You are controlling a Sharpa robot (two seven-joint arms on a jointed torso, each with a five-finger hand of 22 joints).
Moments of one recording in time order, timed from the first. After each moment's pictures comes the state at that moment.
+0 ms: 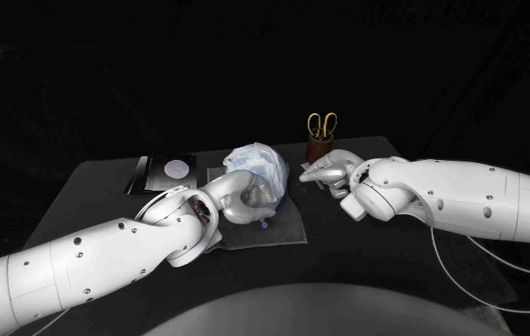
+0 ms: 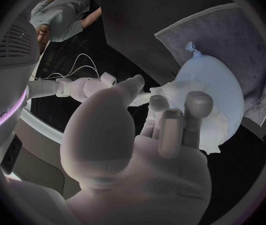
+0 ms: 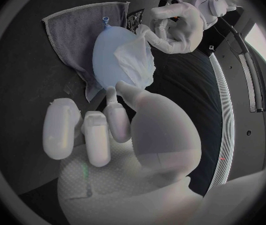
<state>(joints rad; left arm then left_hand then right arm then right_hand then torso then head) 0.94 -0.70 -0.06 1.62 -1.28 -0.33 -0.08 1.30 -0.27 0.52 0.10 0.05 0.77 0.16 0.58 0.34 1.06 0.08 1.20 0.83 1.47 0.01 1.54 1.31 0.14 1.20 0.11 1.28 0.92 1.10 -0.89 -0.19 1.61 -0.56 -0.49 -0.29 1.18 -0.11 0.52 -0.02 0.05 0.90 0.12 0.39 0.41 1.46 0.03 1.28 1.31 1.46 -0.04 1.57 1.31 0.05 1.47 0.05 1.25 1.31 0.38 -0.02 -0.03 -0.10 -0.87</state>
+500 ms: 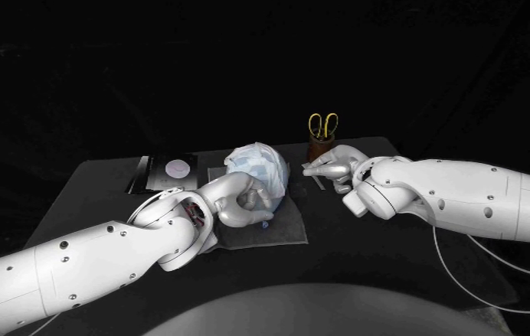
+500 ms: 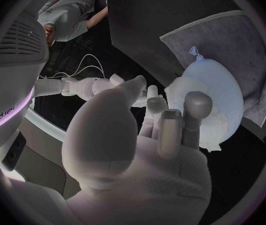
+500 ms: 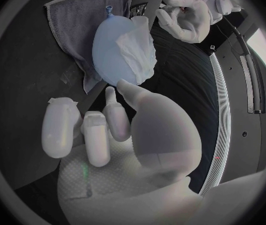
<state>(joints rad) 0.94 -0.75 -0.06 1.67 -1.26 -0.32 -0.03 1.33 -0.24 0.48 0.11 0.05 0.86 0.11 0.56 0.32 1.10 0.04 1.22 0.85 1.47 -0.02 1.54 1.31 0.14 1.21 0.08 1.28 0.93 1.10 -0.90 -0.19 1.59 -0.58 -0.54 -0.26 1.18 -0.12 0.50 -0.01 0.05 0.89 0.13 0.37 0.40 1.45 0.04 1.27 1.31 1.46 -0.04 1.57 1.31 0.05 1.47 0.06 1.23 1.31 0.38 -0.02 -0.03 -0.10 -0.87</state>
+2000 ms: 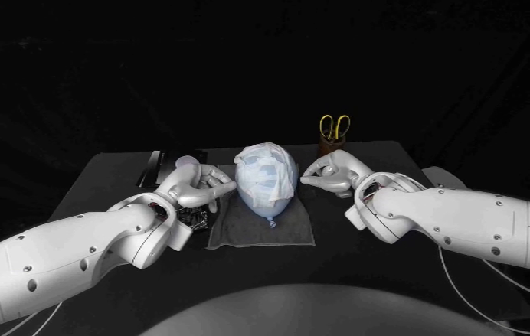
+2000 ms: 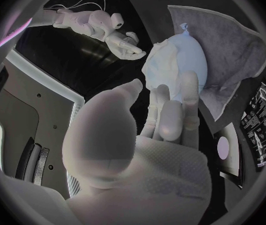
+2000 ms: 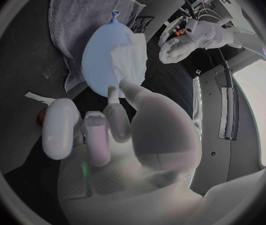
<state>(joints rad) 0.92 -0.93 -0.07 1.66 -0.63 -0.49 0.10 1.30 -0.23 0.43 0.21 0.05 0.71 0.16 0.71 0.41 0.91 0.08 0.95 0.54 1.41 0.01 1.40 1.13 0.18 1.09 0.10 0.94 0.49 1.03 -0.87 -0.19 1.62 -0.88 -0.63 -0.14 1.19 -0.12 0.43 0.02 0.05 0.98 0.09 0.36 0.40 1.46 0.02 1.29 1.31 1.46 -0.05 1.57 1.31 0.05 1.46 0.06 1.26 1.31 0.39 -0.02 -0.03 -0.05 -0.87</state>
